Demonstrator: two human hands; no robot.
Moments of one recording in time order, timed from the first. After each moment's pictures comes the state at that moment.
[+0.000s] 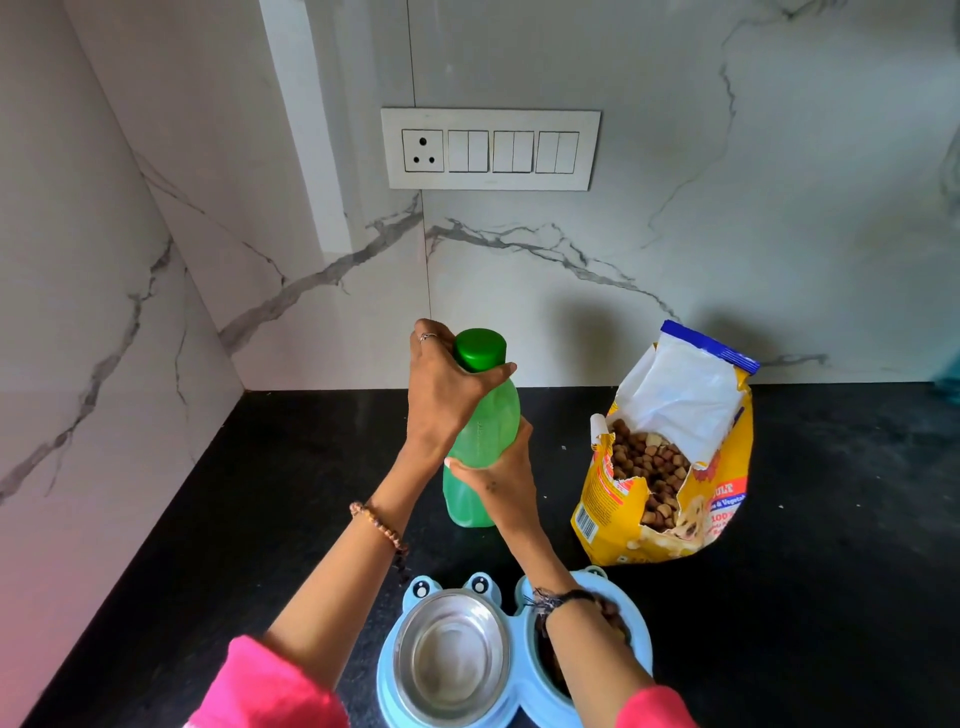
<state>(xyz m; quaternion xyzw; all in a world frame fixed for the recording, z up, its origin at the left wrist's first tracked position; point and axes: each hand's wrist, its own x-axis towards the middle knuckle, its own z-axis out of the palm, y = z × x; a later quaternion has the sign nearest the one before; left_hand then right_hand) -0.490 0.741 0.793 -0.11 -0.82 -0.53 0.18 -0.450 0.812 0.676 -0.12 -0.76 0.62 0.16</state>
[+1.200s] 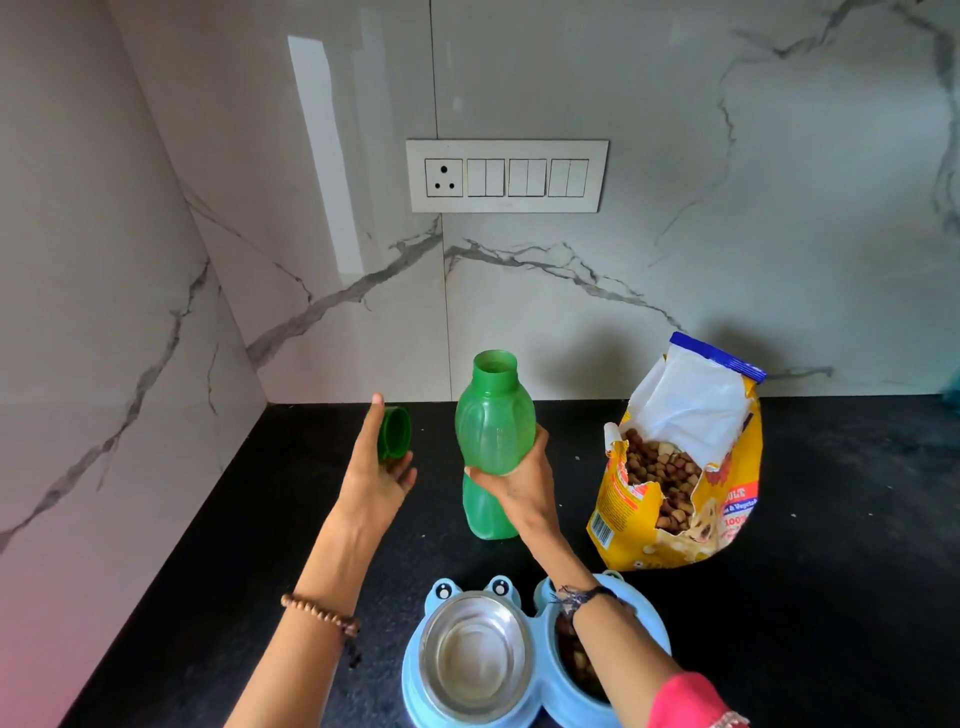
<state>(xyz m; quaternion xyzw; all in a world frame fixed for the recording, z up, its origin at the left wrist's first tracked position) -0.462 0.655 0.755 0.18 -0.49 -0.84 -0.12 -0.446 0.812 0.687 -0.13 -0.80 0.56 0.17</state>
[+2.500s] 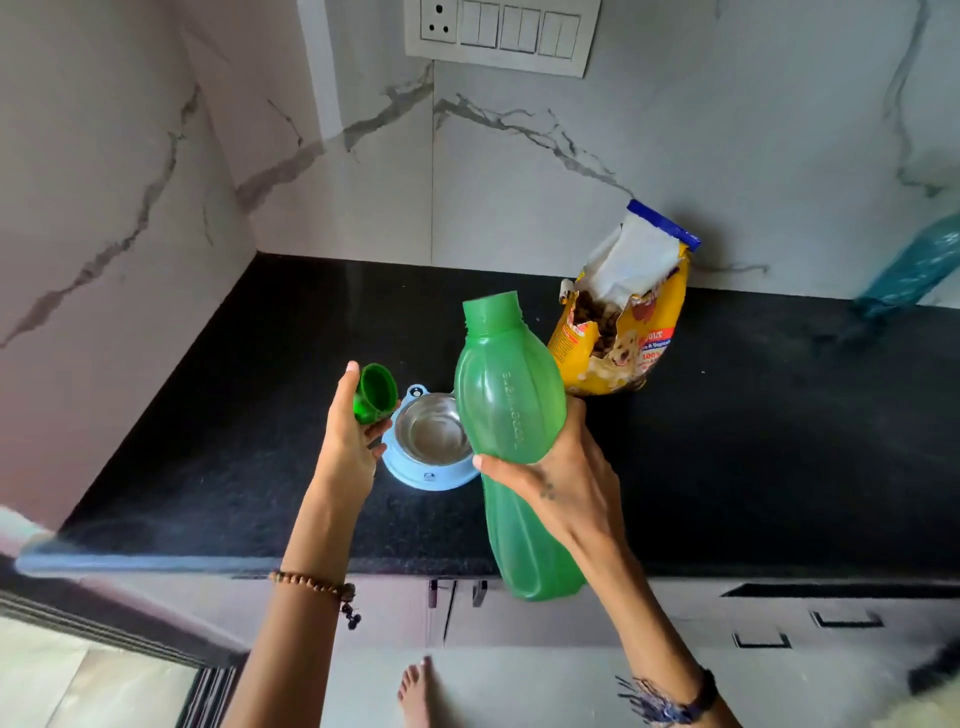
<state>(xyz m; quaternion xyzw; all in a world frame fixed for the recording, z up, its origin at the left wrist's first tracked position) -0.279 0.638 0.720 0.21 -0.54 -0.80 -0.12 -0.174 0.802 0.759 -0.16 -0.91 0.37 0.09</state>
